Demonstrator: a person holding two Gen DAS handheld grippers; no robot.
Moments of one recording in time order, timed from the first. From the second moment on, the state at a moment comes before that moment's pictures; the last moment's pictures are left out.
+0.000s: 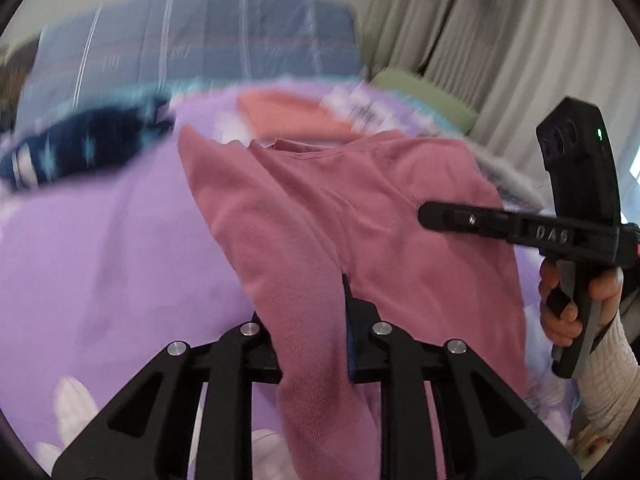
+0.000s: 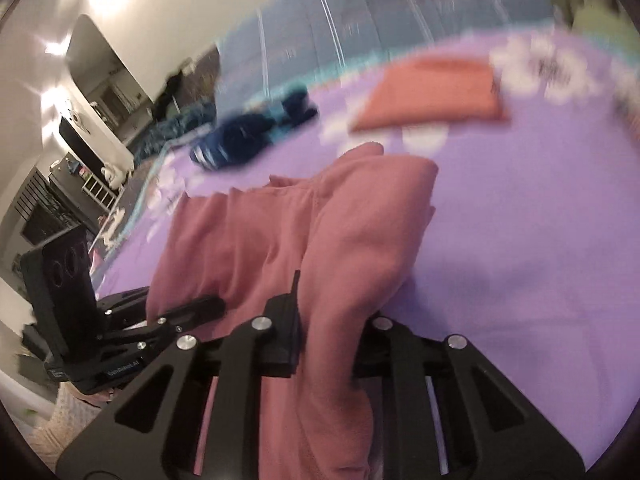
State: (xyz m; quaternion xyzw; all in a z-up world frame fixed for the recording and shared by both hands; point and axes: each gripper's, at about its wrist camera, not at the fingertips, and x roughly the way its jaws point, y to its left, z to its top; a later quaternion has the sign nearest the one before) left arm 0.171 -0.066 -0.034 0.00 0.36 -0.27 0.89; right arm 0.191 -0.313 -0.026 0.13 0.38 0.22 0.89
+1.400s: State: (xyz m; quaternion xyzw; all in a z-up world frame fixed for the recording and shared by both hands) left arm 0.333 -0.503 -0.044 0.19 0.27 -0.37 0.87; right arm 0.231 -0.686 -0.018 0.13 0.30 -0.34 0.88
